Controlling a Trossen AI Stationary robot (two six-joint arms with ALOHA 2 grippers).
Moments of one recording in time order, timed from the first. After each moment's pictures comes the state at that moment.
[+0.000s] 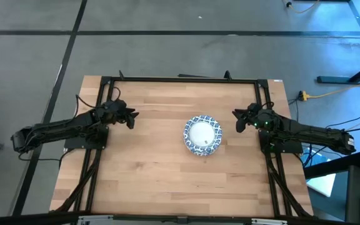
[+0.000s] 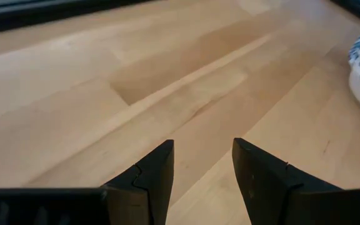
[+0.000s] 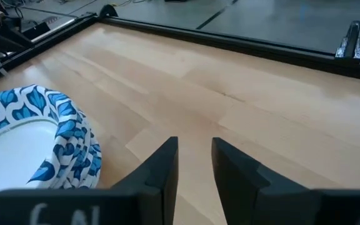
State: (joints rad) left arm 0.49 0.51 0.08 -0.11 -0.12 -0.42; right arm -0.27 0.29 0.08 -0.22 0.37 0.46
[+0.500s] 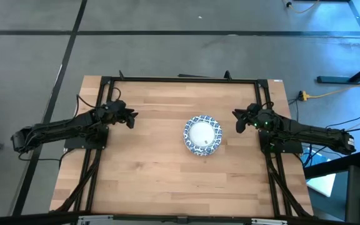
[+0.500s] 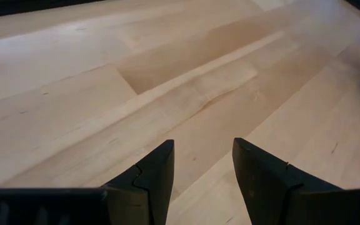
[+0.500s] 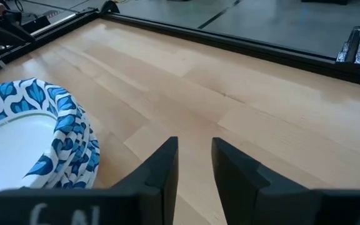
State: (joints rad) left arm 0.49 0.51 0.08 -0.15 -0.14 -0.47; right arm -0.27 0.29 0.08 -0.22 0.37 0.43
